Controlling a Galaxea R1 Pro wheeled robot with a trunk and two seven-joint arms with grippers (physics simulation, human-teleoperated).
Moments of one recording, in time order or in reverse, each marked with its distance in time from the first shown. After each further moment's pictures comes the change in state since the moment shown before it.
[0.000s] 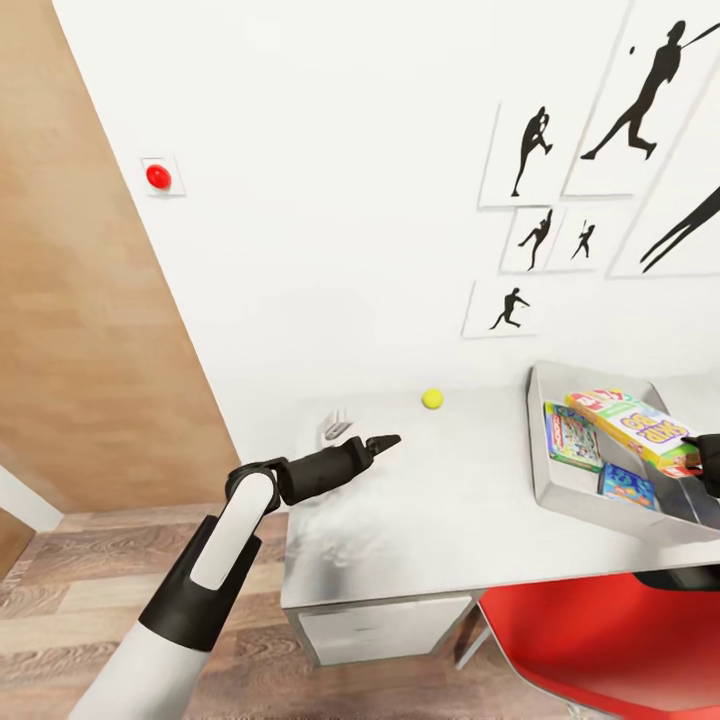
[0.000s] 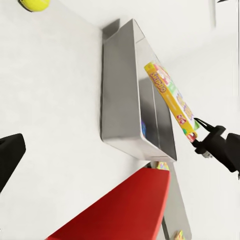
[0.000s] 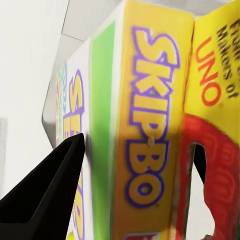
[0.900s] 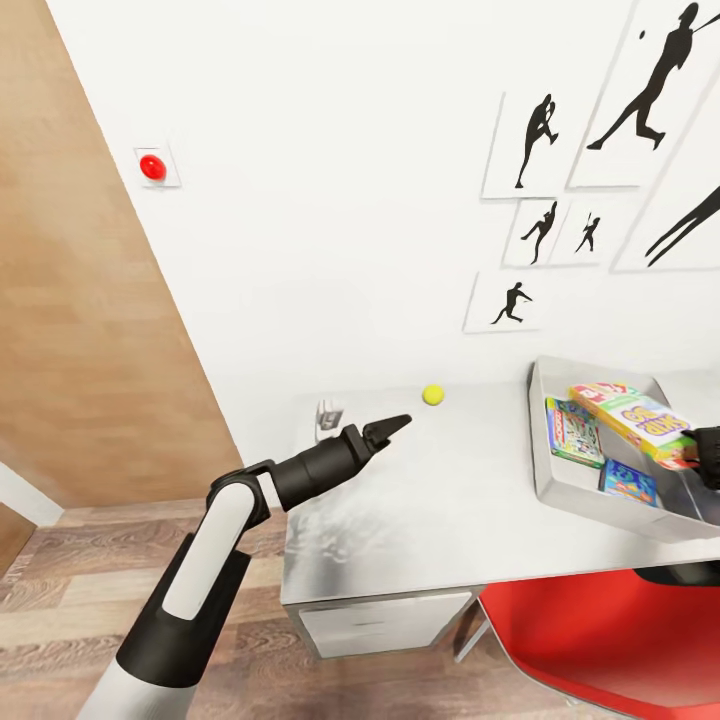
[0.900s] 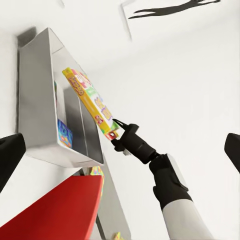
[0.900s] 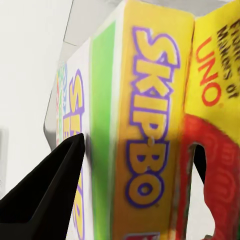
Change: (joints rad) left arm 0.071 -0.006 0.010 -0.185 0.126 -0.003 -0.126; right arm -0.021 0.016 0.009 0.001 -0.003 -0.060 -0.002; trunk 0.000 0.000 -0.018
